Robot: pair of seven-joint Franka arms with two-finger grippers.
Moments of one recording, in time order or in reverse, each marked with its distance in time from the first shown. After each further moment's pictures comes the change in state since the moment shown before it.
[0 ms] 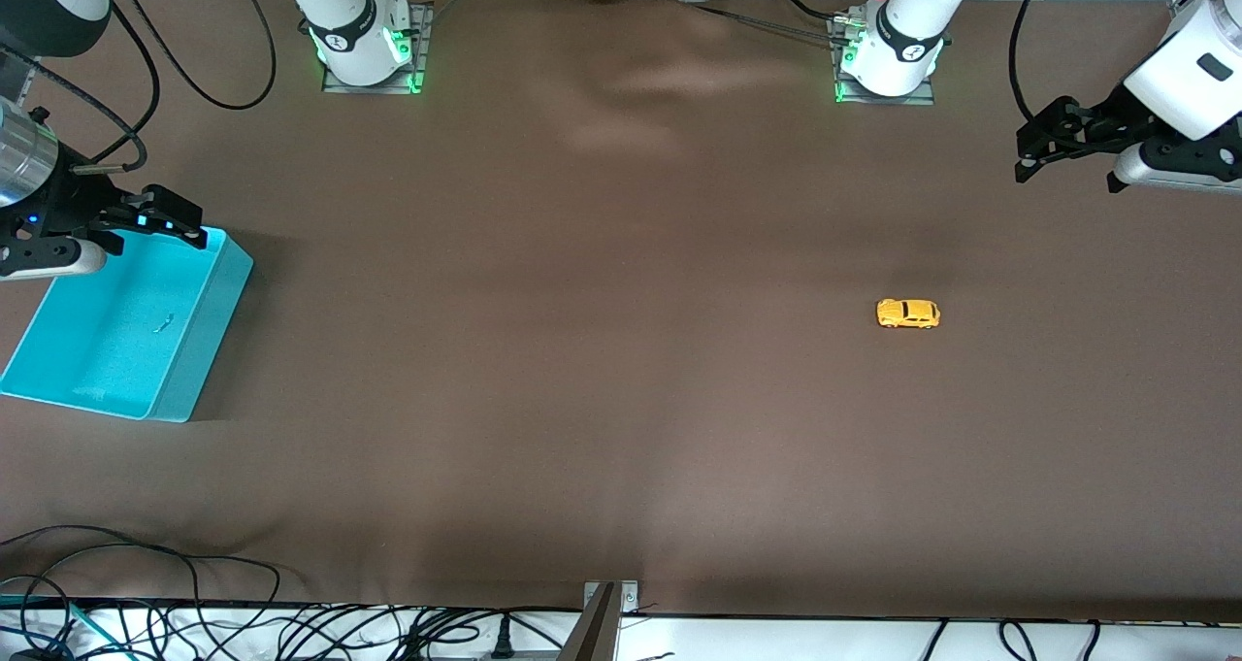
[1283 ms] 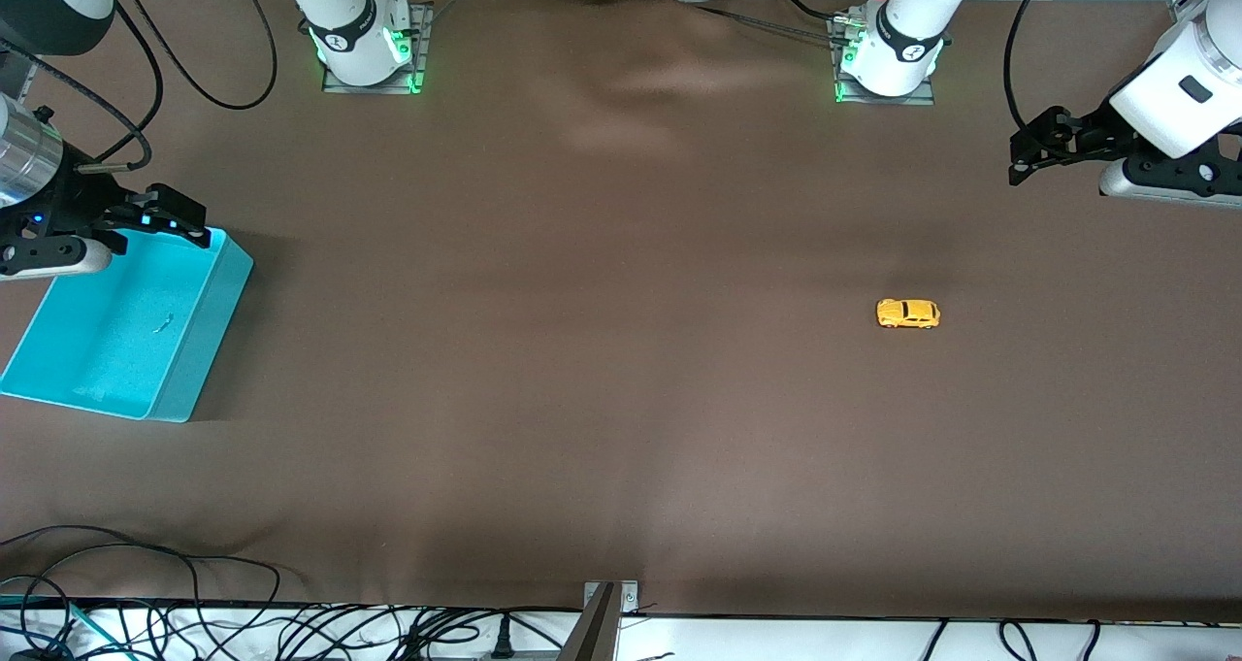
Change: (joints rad) left arm 0.004 0.012 0.000 -0.009 0.000 -0.004 0.003; right arm 0.002 0.000 0.005 0.000 0.000 -0.003 0.007
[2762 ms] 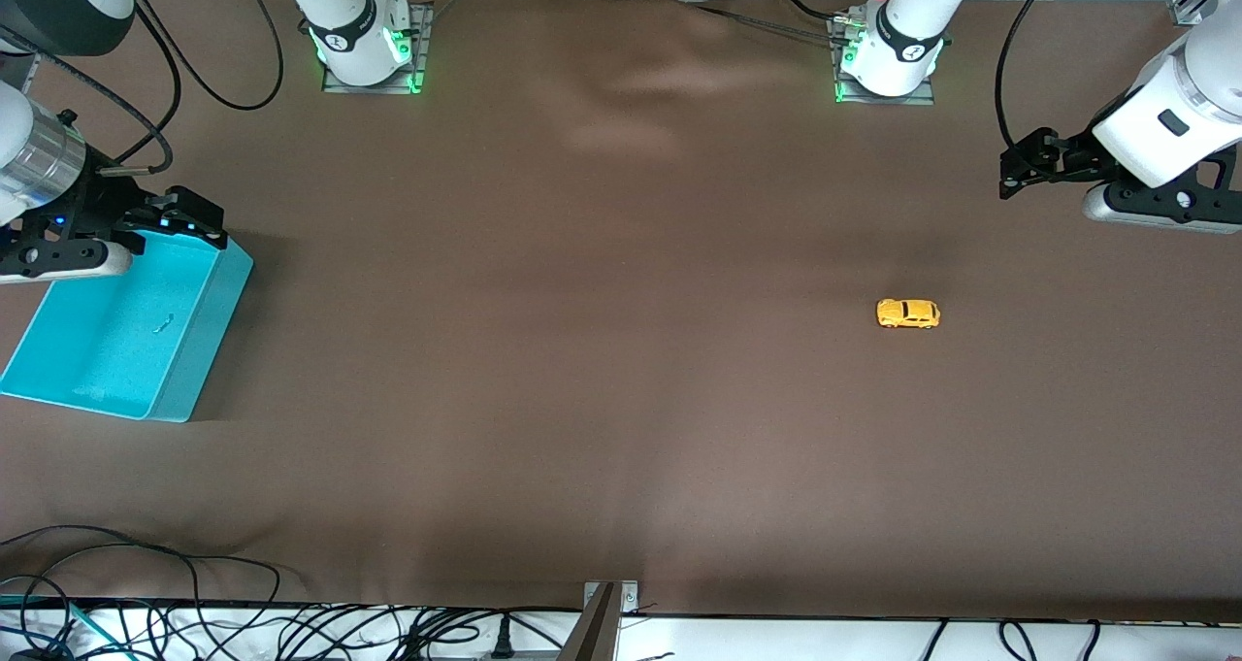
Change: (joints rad) left arm 0.001 0.037 0.000 0.000 0.000 0.002 0.000; right arm 0.013 0.005 0.015 0.000 0.001 0.000 0.039
